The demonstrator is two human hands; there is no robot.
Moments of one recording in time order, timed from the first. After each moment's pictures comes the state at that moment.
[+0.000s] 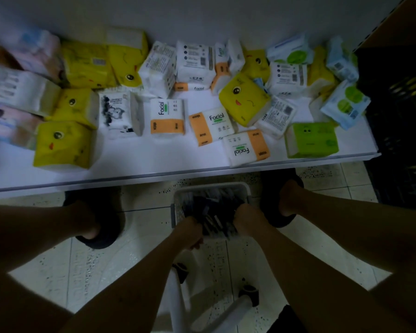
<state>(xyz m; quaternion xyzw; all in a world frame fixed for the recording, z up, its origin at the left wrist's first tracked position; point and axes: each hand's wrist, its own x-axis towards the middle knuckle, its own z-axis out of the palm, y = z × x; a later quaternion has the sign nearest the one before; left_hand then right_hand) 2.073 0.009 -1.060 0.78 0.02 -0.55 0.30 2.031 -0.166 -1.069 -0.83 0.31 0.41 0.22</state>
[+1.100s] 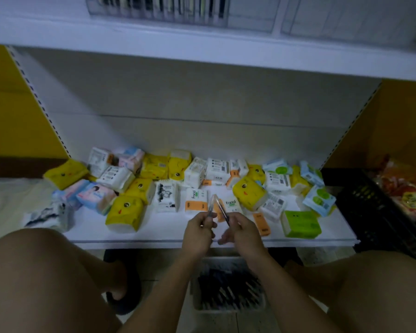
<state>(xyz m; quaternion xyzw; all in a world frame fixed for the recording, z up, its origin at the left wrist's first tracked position) 2.101 0.033 -0.878 0.77 -0.05 -0.16 0.62 2.055 -0.081 -0.863 -0.74 0.25 -0.02 0.63</state>
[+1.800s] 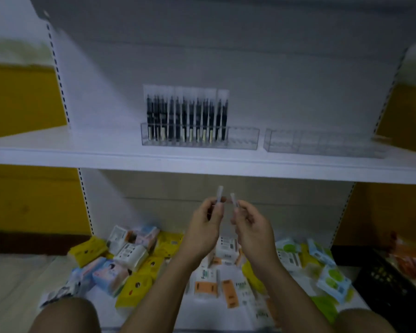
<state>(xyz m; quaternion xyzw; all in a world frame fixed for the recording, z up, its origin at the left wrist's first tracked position) 2.122 0.053 -0.660 0.71 -0.26 0.04 0.65 2.076 -0.057 -0.664 -0.73 0.03 -0.29 0.62</state>
